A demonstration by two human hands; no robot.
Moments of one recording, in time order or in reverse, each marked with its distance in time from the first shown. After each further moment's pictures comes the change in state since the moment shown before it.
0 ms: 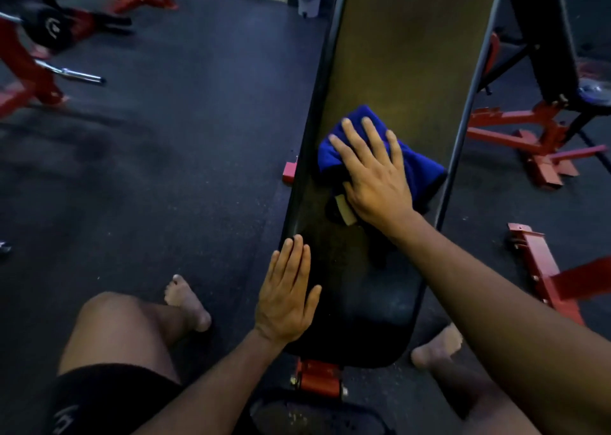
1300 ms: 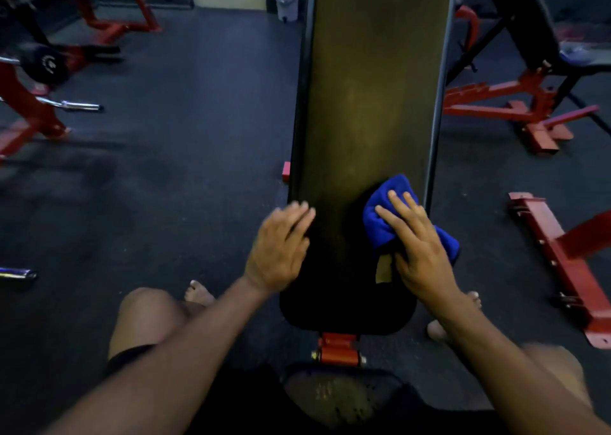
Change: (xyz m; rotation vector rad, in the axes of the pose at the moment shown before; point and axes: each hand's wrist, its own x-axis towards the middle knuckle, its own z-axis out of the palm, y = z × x) left_hand 0.045 -0.032 -0.047 -0.085 0.000 0.262; right_hand -0.169 -0.014 -0.017 0.553 0.110 0.168
